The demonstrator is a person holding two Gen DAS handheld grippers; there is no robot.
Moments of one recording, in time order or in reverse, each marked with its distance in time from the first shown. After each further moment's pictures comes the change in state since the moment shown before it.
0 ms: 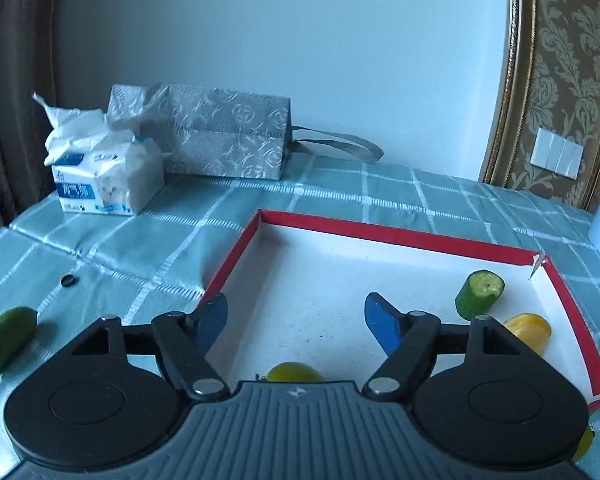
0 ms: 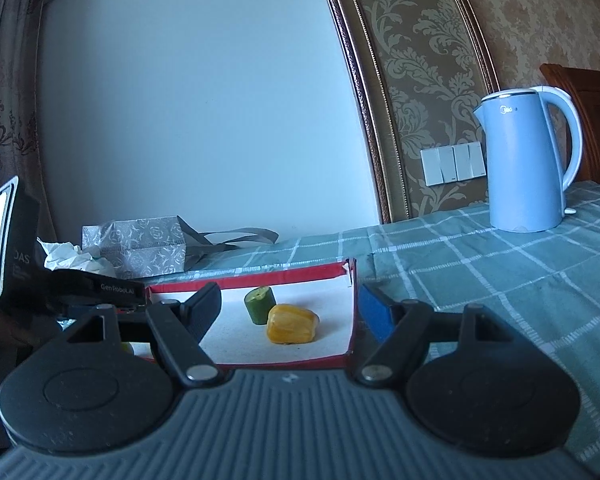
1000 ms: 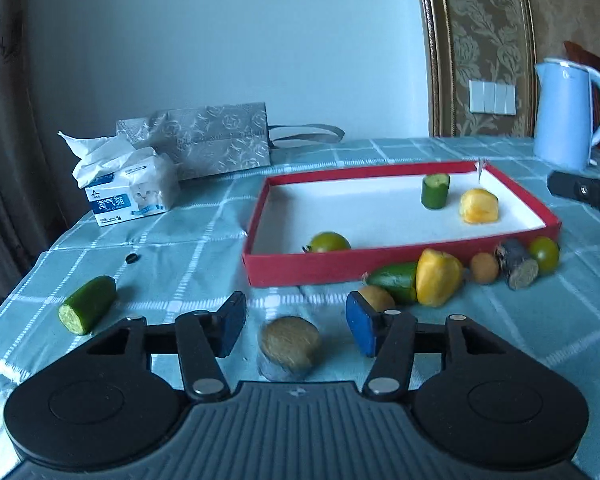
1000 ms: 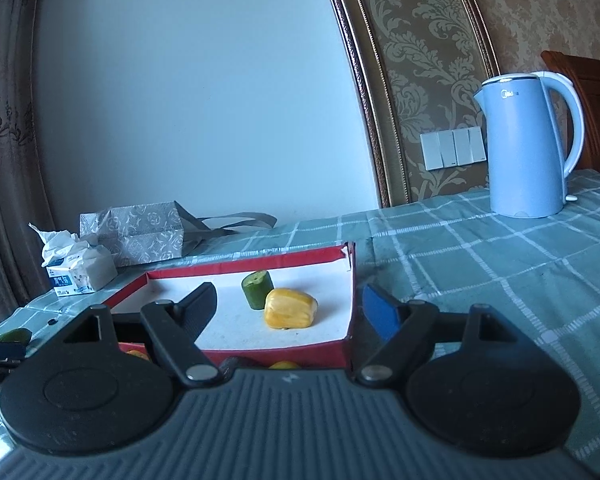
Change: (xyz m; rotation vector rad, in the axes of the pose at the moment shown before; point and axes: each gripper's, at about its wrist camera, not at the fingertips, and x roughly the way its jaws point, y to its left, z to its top) left arm -0.097 0.034 -0.079 0.263 -0.055 -0.041; right arm 0.006 -0.003 -0.003 0.006 0.054 -0.002
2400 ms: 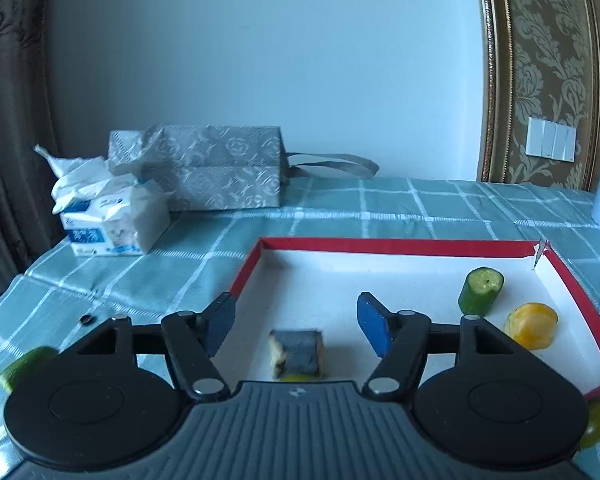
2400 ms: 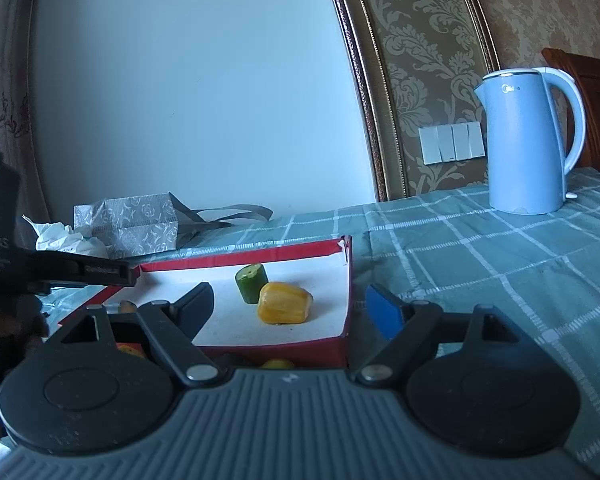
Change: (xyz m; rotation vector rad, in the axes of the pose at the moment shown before) left arm 0.088 -0.022 0.078 -0.140 -0.012 0.099; right arm 0.006 -0.003 -0.001 -0.009 0.018 -0.009
